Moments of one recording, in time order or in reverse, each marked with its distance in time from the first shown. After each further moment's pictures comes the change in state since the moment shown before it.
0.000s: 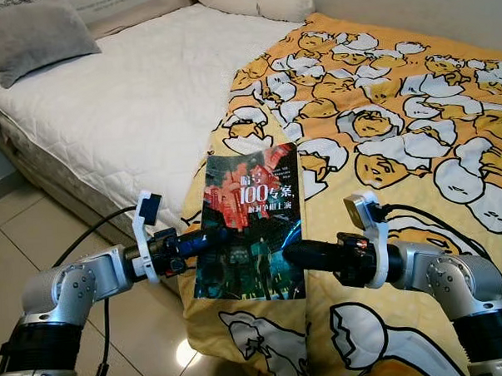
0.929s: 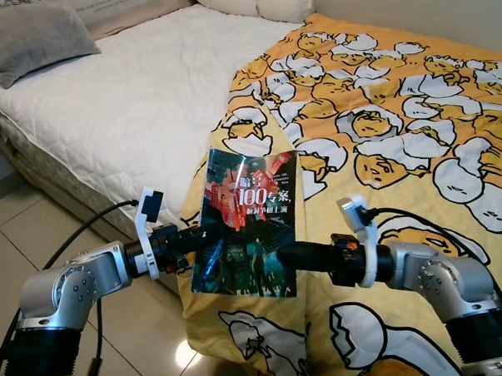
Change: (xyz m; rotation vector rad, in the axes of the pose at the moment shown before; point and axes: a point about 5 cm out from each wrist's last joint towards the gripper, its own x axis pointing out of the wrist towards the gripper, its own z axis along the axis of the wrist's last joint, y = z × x) left arm -0.002 -0.002 0.009 0.174 -0.011 0.182; right arm 0.007 -0.020 -0.005 -0.088 0.017 -0.205
